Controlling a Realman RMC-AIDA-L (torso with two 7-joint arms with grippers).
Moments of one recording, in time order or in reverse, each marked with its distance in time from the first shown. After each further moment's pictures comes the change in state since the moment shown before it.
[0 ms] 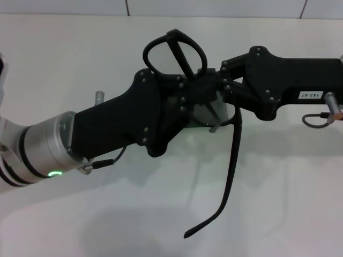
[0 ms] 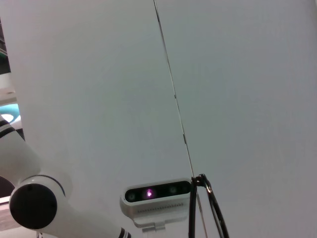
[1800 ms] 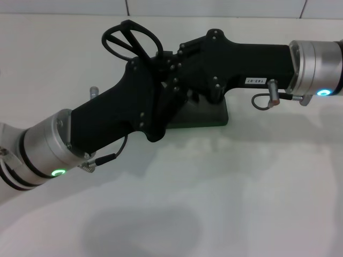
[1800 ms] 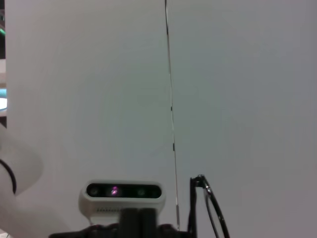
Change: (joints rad) left arm 0.046 0.003 0.356 0.012 -0.431 -0.045 0.030; right arm 0.221 0.007 -0.097 0.349 0.149 0.112 -0.362
